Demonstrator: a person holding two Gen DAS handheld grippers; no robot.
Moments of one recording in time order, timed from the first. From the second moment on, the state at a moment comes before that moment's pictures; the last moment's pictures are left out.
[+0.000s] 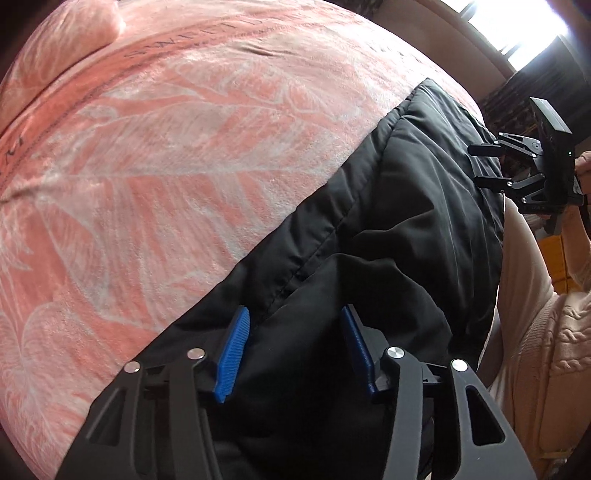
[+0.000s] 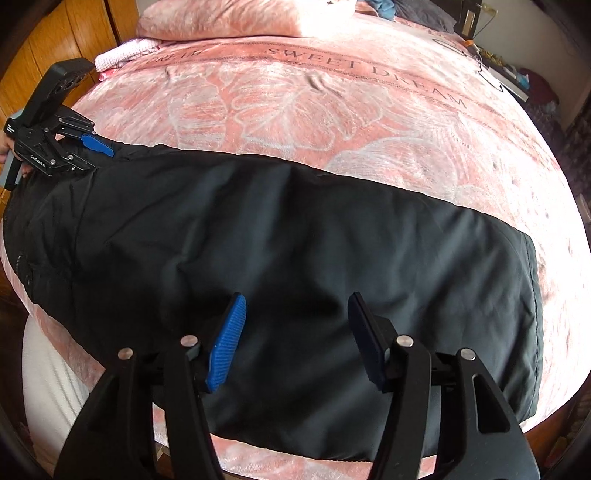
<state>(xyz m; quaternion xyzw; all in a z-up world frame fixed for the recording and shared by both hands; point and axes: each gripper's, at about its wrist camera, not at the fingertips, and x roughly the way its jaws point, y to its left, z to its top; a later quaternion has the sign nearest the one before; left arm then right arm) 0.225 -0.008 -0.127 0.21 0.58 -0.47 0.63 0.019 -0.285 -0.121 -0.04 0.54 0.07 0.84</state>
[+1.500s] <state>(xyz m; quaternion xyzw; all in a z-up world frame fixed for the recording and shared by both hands) 0.255 0.123 -0.124 0.13 0.58 -0.25 0.76 0.020 -0.281 -0.134 -0.06 0.55 0.05 0.83</state>
